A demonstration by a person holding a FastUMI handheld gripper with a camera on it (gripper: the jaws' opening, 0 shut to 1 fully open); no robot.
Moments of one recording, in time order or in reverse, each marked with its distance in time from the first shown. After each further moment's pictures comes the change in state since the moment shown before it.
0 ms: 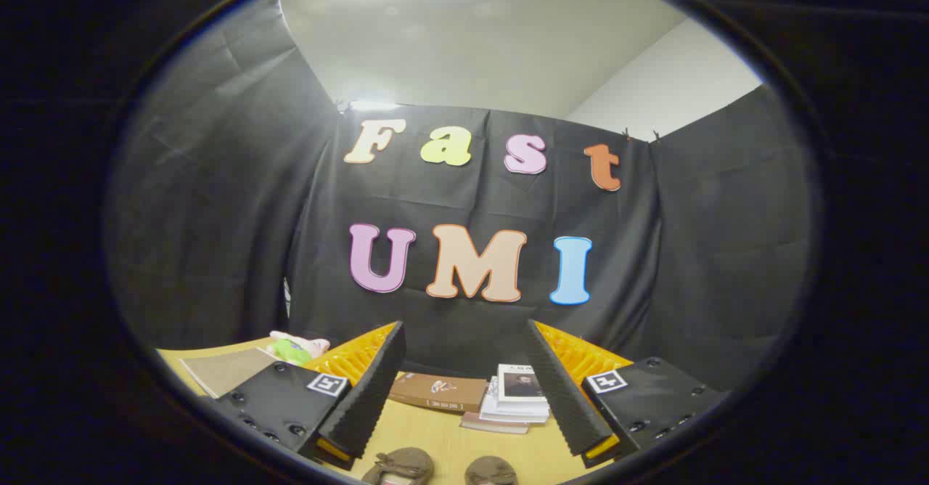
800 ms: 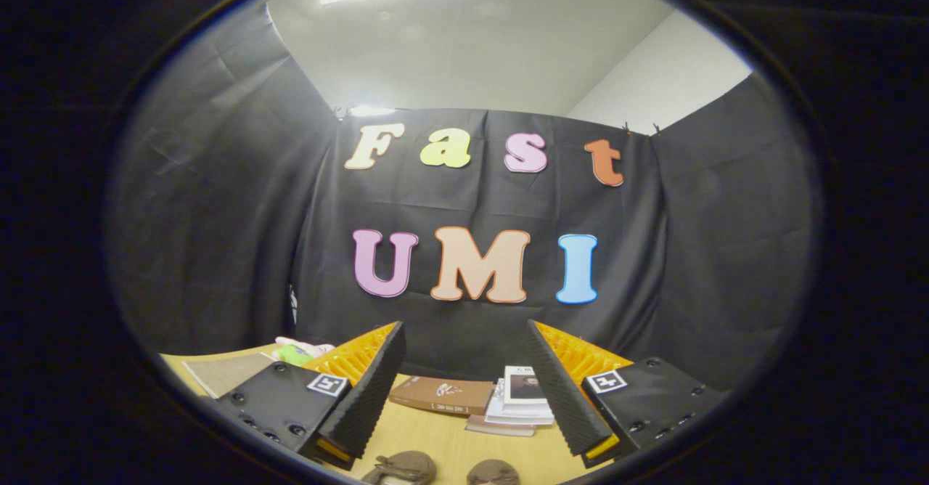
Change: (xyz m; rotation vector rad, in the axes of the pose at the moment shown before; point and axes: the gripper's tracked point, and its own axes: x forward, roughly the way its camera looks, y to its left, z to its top) arm 0.007 -0.013 -0.006 0.046 -0.003 0.022
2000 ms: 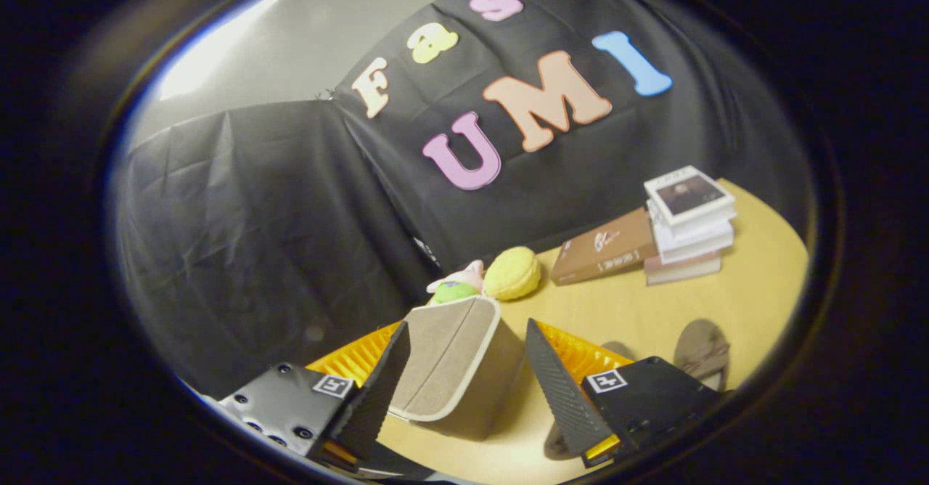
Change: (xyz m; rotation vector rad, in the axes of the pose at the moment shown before) arm -0.047 0.143 -0.148 0.701 0.600 0.410
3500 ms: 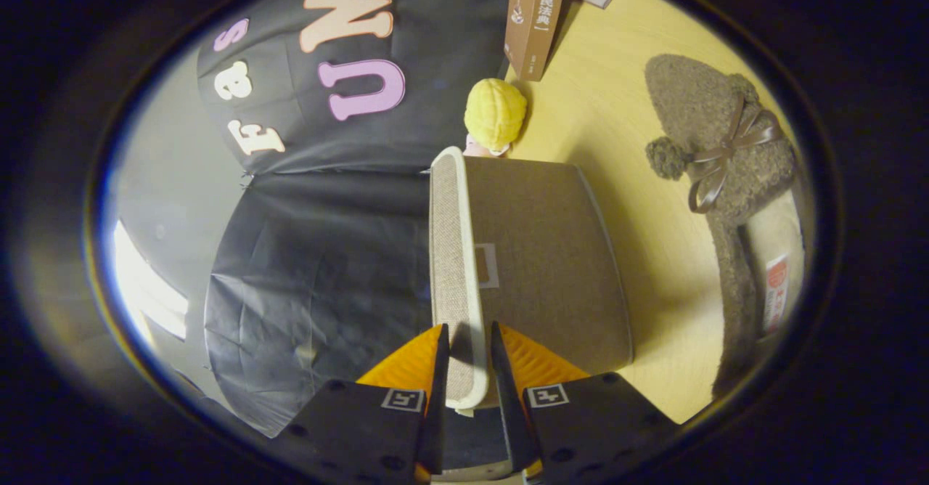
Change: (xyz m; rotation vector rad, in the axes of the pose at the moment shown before) arm 0.064 0.008 -0.138 0.794 0.444 0.222
